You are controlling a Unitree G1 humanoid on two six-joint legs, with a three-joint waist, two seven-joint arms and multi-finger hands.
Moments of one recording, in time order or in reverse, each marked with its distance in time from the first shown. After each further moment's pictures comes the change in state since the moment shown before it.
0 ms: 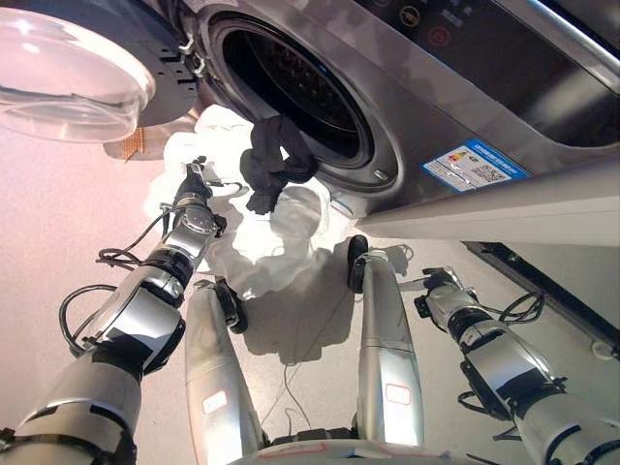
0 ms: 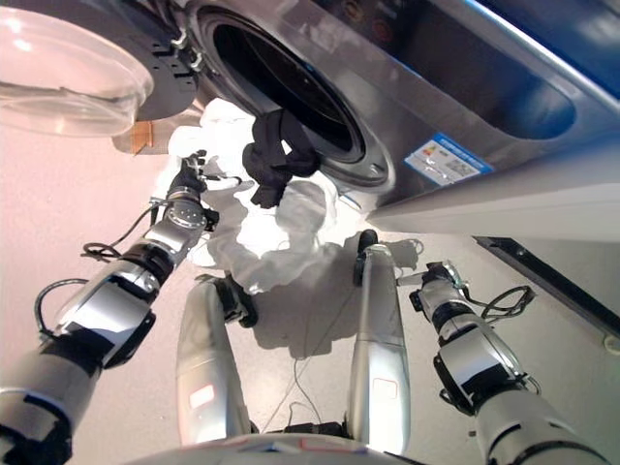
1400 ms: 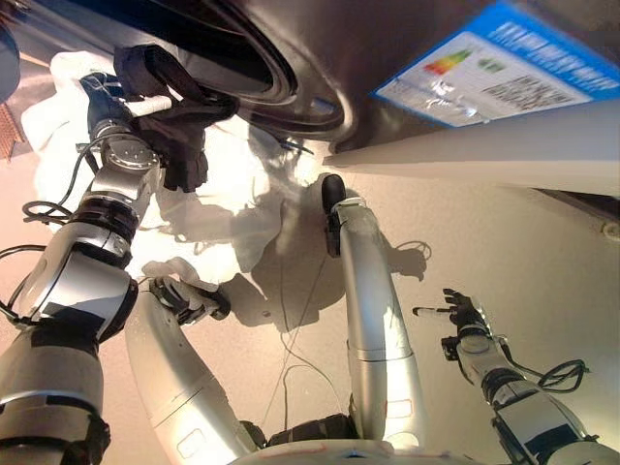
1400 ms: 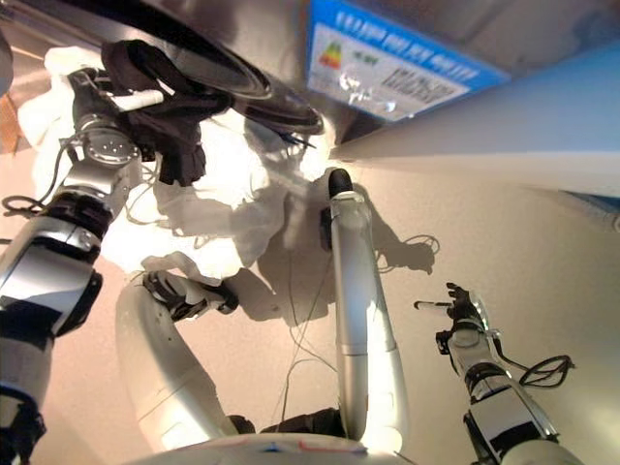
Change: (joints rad) left arm -0.181 0.243 0.053 -0.090 -0.233 -0.007 0.155; right arm 0.329 -0.088 -0.094 -0.079 0.037 -0.395 -0.023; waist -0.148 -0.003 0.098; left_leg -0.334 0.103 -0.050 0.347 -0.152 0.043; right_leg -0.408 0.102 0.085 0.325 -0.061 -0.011
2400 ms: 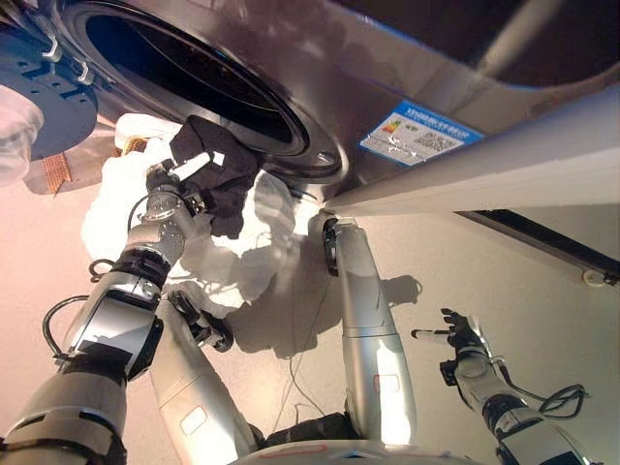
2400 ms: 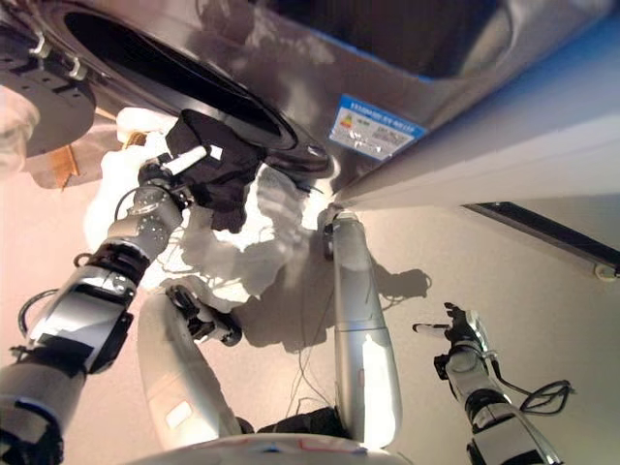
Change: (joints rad) left arm 0.265 -0.150 0.204 -0.150 -0.341 0.001 -0.132; right arm 0.127 0.022 -0.029 -0.077 -0.118 0.024 -0.019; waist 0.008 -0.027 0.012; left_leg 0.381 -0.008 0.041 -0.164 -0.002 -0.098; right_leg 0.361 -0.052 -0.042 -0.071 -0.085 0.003
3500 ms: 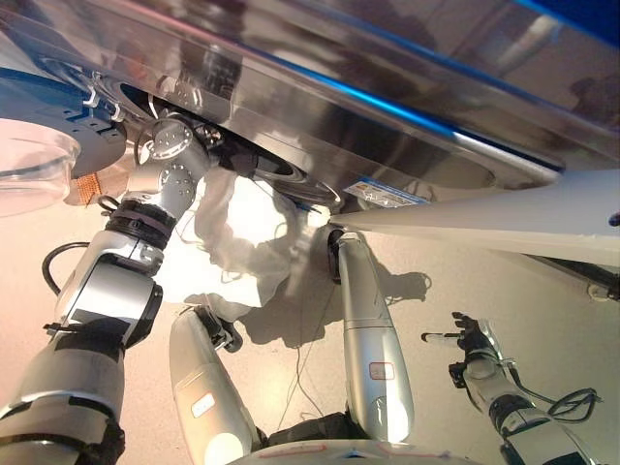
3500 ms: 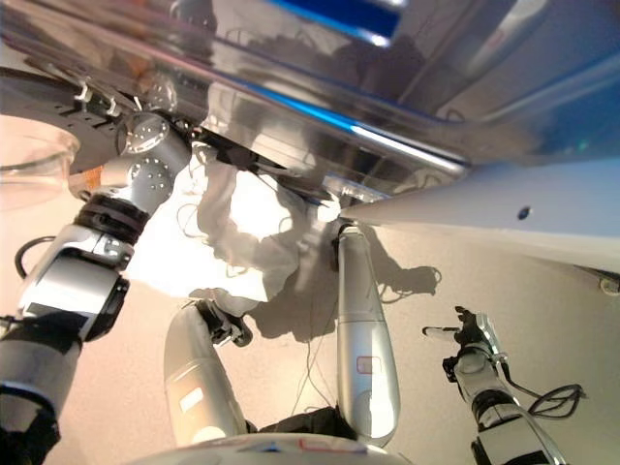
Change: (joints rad) left arm -0.224 0.018 -0.058 -0.190 -0.090 -0.031 0.073; right arm 0.002 -0.024 -0.052 0.025 -0.038 0.017 0.008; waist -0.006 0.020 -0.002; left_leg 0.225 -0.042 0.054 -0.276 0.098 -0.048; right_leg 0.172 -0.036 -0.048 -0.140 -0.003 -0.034
